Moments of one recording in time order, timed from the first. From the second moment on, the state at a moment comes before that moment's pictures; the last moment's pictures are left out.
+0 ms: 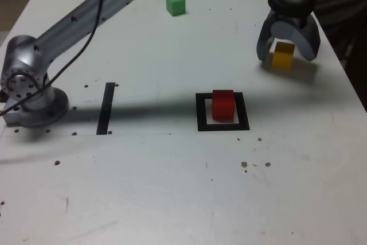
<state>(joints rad) 0.22 2.59 -2.55 1.56 0.14 0.63</state>
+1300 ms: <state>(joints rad) 0.22 2.56 -2.52 1.58 0.20 0.65</state>
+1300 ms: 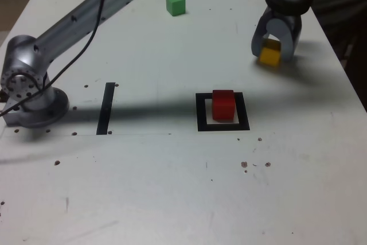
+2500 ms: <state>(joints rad) 0.09 2.01 -1.72 1.35 0.07 0.29</state>
